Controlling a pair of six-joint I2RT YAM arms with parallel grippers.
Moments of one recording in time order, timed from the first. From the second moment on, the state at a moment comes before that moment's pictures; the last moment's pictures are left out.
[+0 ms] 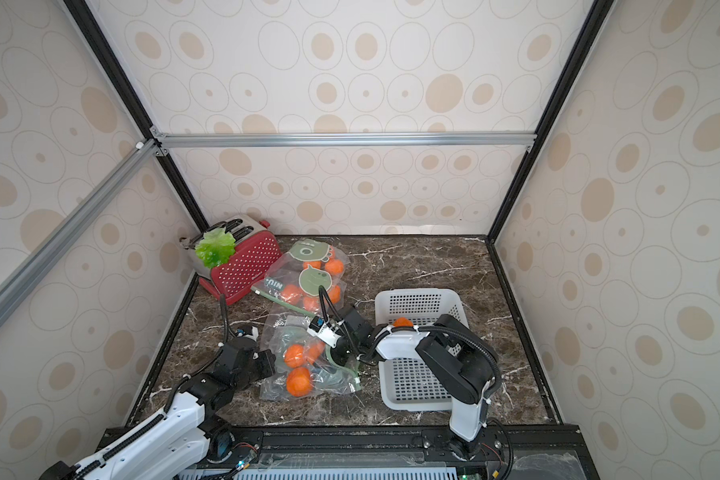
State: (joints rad) left arm -0.45 0.78 0.25 -0.31 -0.08 -0.71; right arm 0.87 1.82 0.92 0.07 -0.42 -0.08
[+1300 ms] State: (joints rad) left arm -0.45 0.71 0.35 -0.47 -0.19 -0.63; right arm 0.72 1.20 0.98 -0.52 -0.13 -0.09
